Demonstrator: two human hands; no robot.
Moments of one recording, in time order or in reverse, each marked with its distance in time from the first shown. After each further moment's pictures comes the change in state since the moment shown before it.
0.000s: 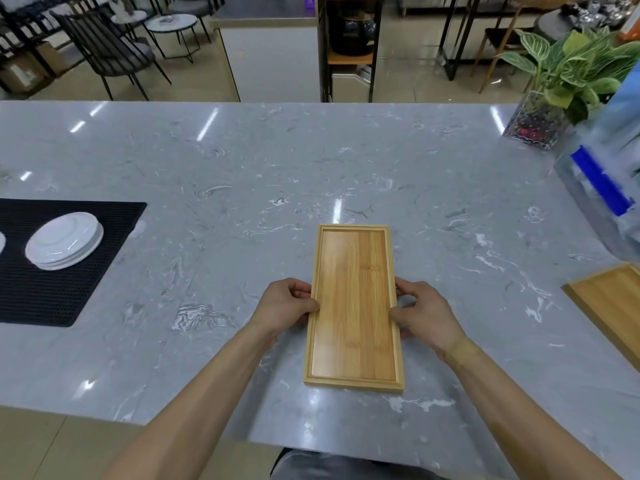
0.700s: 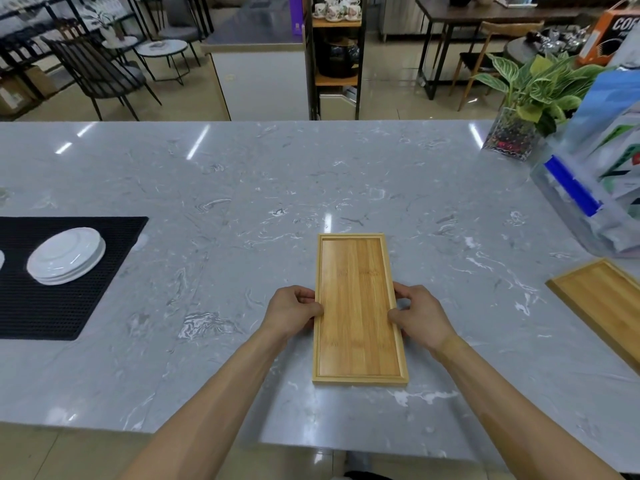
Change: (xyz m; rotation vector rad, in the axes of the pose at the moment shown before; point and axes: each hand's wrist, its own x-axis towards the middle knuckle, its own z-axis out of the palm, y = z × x) left_hand -0.002 -0.005 0.003 0.033 0.028 0.036; right_hand -0.005 0.005 0.012 -0.138 0.103 0.004
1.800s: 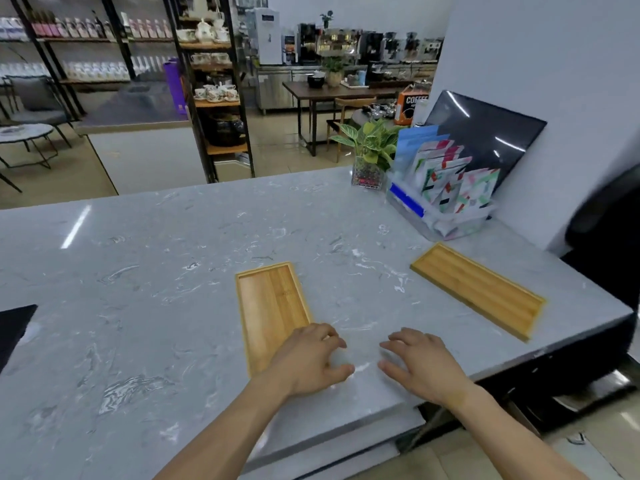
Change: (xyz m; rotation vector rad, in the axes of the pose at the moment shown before) left_hand -0.092 0.024 0.086 1.090 -0.477 1.018; right_hand -0.162 0.073 -0.054 -0.894 0.209 -0.006
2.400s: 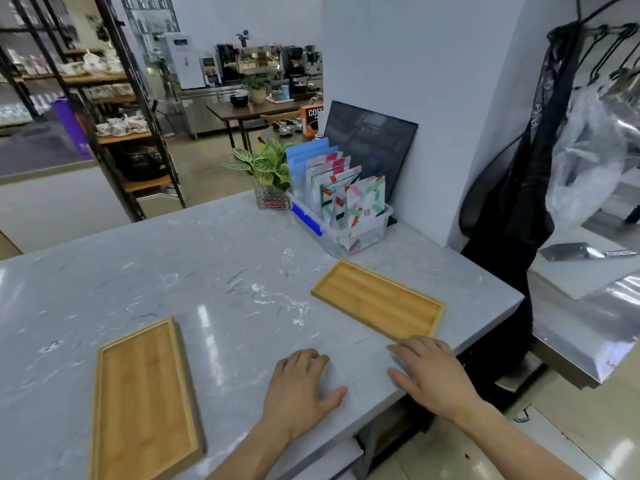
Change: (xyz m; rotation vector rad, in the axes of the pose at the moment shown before) left_hand 0.144 0.131 0.080 0.069 0.144 -0.035; right_hand -0.055 0.208 -0.008 0.002 0.165 0.168
